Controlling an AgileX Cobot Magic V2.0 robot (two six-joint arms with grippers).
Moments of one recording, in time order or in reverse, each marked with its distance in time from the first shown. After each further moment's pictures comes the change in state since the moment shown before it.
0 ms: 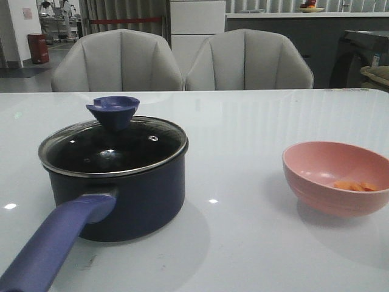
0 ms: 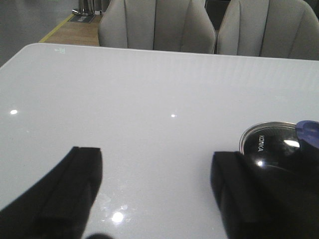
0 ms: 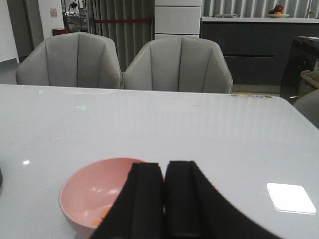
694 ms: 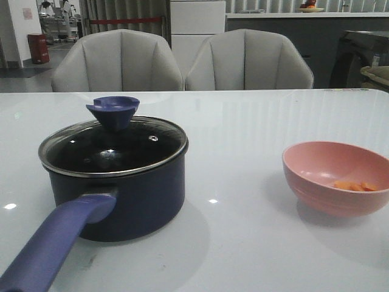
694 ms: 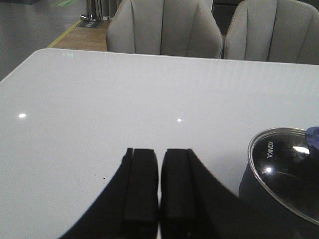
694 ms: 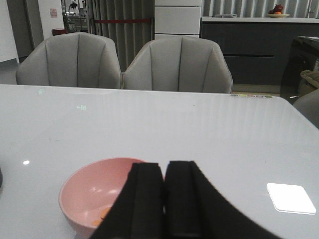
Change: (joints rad) left arm 0.020 0.000 0.001 0.008 -0.021 0.000; right arm 0.000 0.000 0.000 0.000 0.000 0.000
